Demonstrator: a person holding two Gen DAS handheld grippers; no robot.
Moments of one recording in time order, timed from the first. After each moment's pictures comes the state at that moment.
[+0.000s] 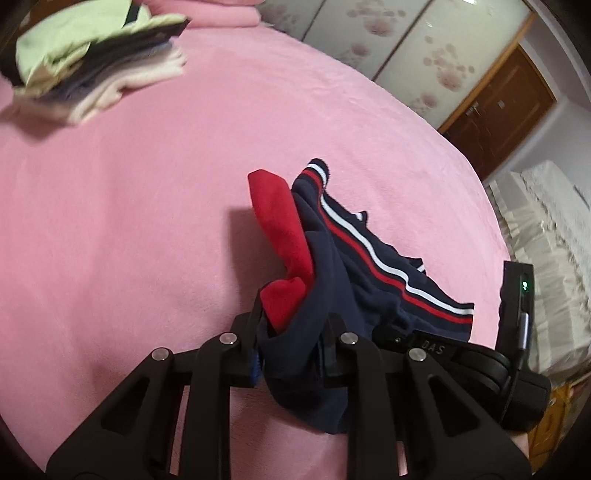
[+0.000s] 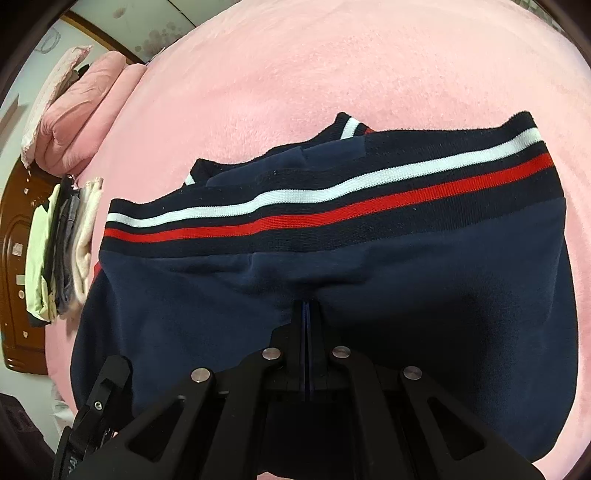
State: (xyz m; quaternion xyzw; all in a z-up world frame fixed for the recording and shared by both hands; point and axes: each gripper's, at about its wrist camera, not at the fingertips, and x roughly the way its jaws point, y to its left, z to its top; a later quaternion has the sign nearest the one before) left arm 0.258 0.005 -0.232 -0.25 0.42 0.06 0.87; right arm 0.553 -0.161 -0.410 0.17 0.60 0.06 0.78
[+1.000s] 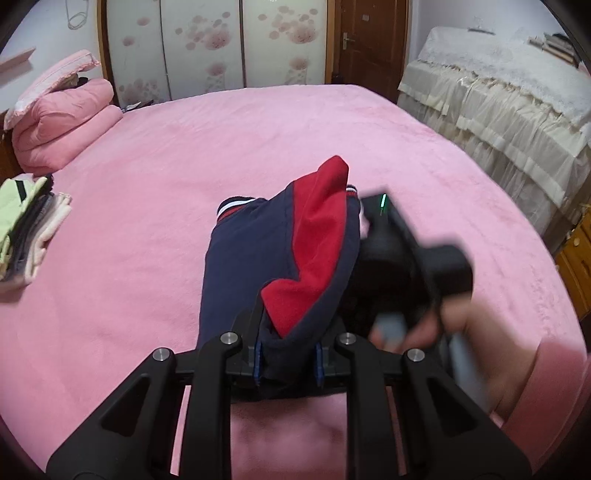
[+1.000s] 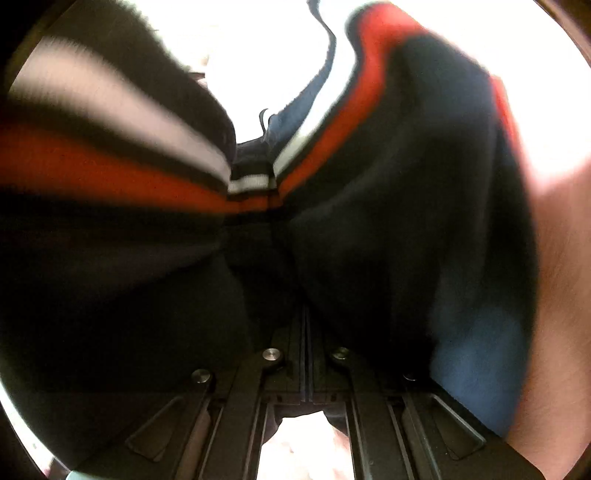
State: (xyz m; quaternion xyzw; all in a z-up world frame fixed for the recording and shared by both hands) left arm 0.218 -0.236 -0.163 0.04 0.39 -0.07 0.92; right arm 0.587 -0.345 -0.483 0.44 0.61 0.28 0.59
